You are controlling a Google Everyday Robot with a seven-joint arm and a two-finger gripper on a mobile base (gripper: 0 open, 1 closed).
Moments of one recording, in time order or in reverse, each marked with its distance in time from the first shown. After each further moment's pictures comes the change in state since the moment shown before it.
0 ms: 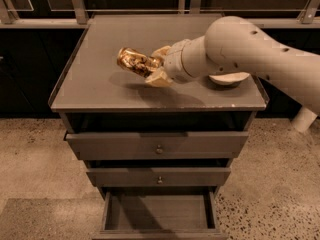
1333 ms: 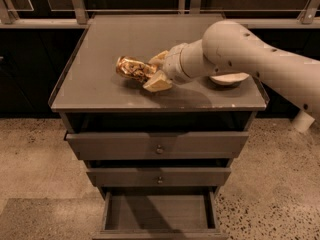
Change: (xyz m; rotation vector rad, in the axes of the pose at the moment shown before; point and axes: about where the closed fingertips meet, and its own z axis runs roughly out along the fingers) arm 0.011 -0.003 0.033 -0.054 -0.032 0.020
